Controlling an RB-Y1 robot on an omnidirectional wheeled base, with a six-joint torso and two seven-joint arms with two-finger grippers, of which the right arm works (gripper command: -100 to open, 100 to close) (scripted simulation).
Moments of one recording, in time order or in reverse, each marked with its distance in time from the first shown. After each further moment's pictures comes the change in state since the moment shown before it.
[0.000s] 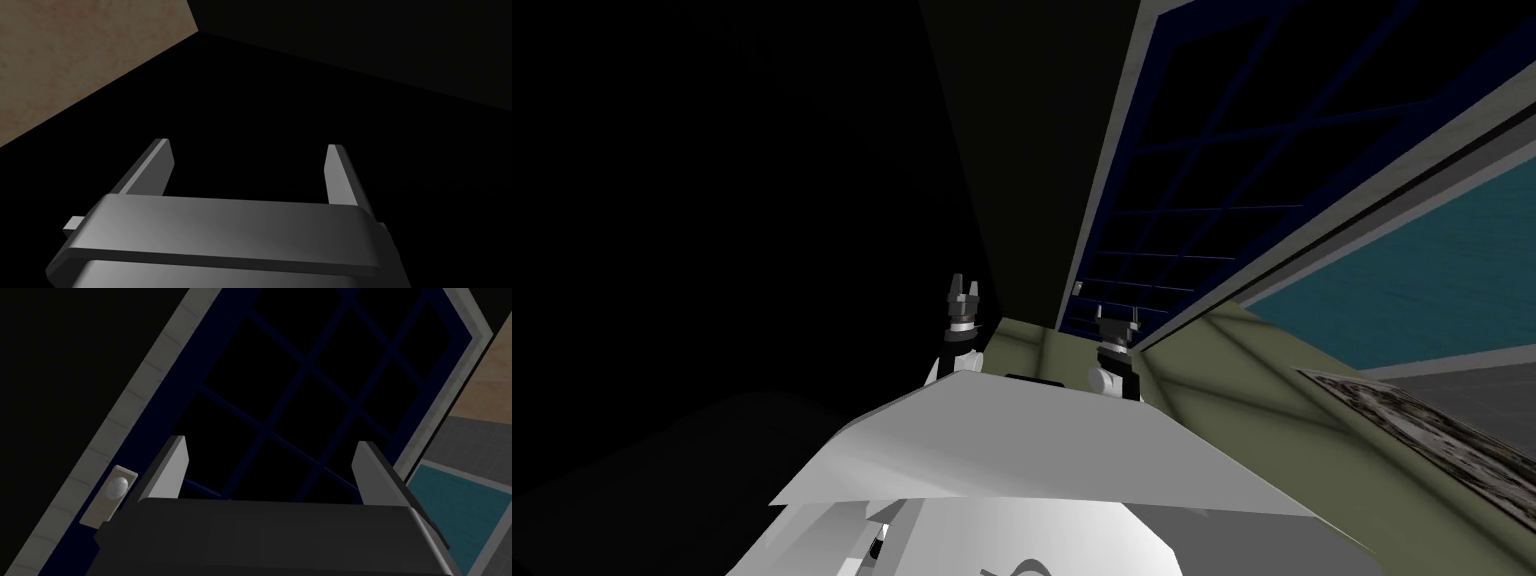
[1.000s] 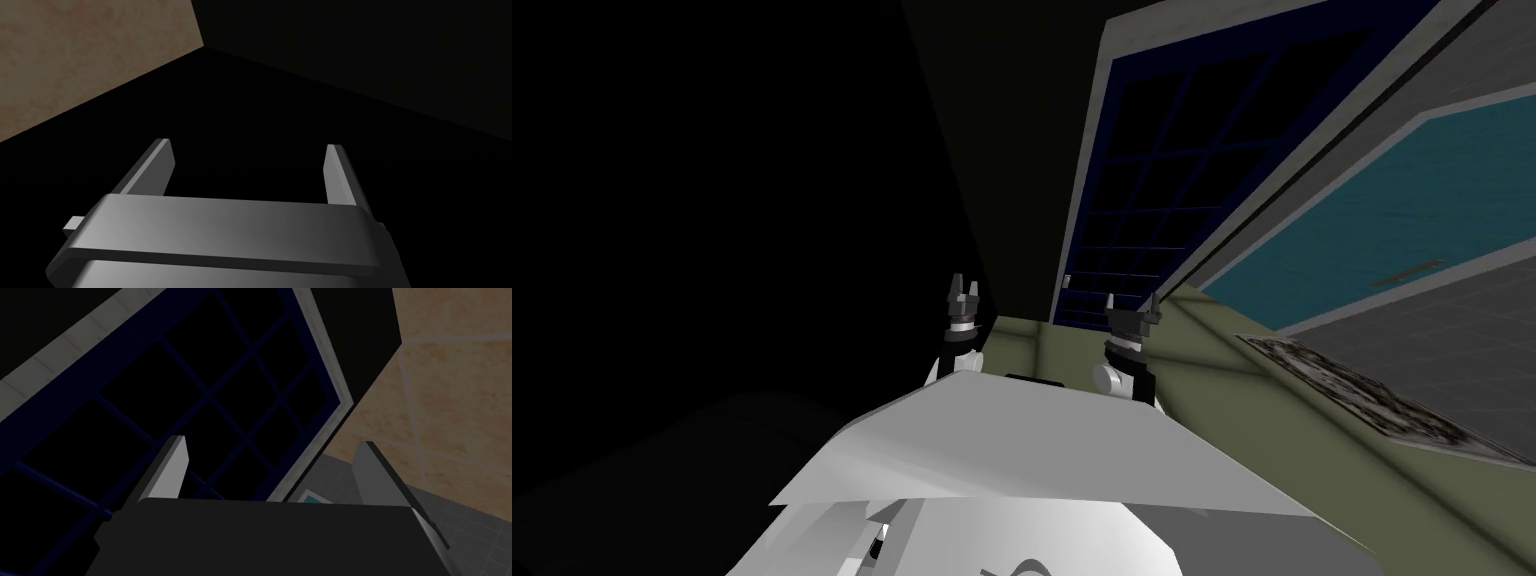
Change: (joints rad) arm 0.049 0.035 -0.033 -0.242 0.130 0.047 0.202
